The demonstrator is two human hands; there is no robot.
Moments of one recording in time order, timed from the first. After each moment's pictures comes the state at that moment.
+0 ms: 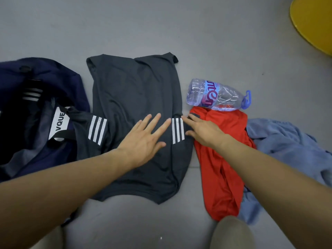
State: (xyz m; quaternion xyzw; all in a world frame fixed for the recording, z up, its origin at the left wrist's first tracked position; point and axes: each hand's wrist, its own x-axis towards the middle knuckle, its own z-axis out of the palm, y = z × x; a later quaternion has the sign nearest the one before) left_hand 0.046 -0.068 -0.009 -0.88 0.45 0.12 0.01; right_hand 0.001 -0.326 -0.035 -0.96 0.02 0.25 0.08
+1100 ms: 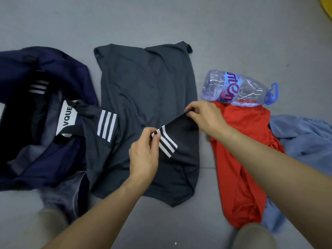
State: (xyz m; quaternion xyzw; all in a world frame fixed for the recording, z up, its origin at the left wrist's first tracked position) left_hand 0.002 -0.057 -0.036 -0.89 0.01 0.11 -0.44; right_hand 0.042 -0.286 -0.039 -0.94 0.15 0.08 0.30
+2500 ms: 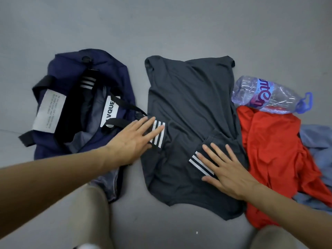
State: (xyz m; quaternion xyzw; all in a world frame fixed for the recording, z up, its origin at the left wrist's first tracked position) left_hand 0.078 0.090 -0.020 -0.88 0.46 0.08 0.04; right_hand -0.098 -0.232 -0.047 -0.95 -0.15 0.26 0.04
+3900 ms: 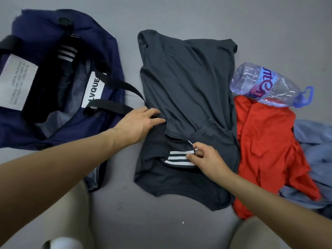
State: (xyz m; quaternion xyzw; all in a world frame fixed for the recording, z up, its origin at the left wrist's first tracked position) left_hand 0.088 0.049 -0.066 -0.88 0.46 0.13 -0.05; right_hand -0.075 -0.190 -0.055 -0.81 0.21 0.28 0.48
